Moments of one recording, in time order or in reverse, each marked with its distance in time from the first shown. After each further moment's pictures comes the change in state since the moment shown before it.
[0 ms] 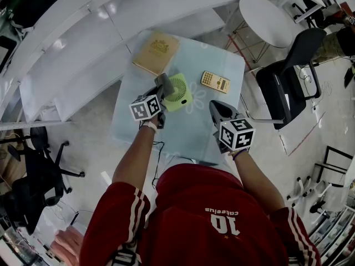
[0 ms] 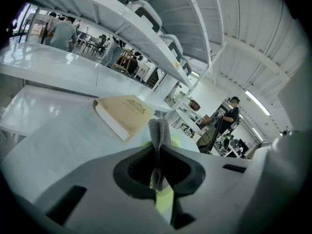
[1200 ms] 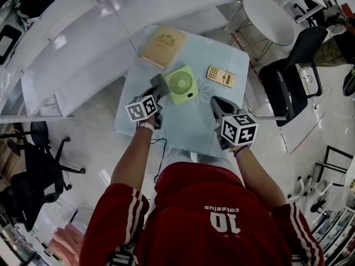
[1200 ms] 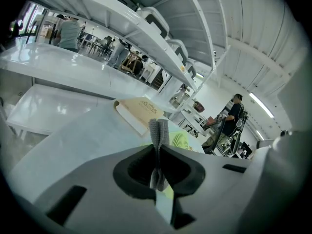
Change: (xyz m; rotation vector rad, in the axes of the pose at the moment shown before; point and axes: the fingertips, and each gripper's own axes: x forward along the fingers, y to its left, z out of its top) left arm -0.050 0.036 -0.012 -0.024 -0.014 0.048; right arm -0.001 0.031 -0.009 0.034 -0.010 0.013
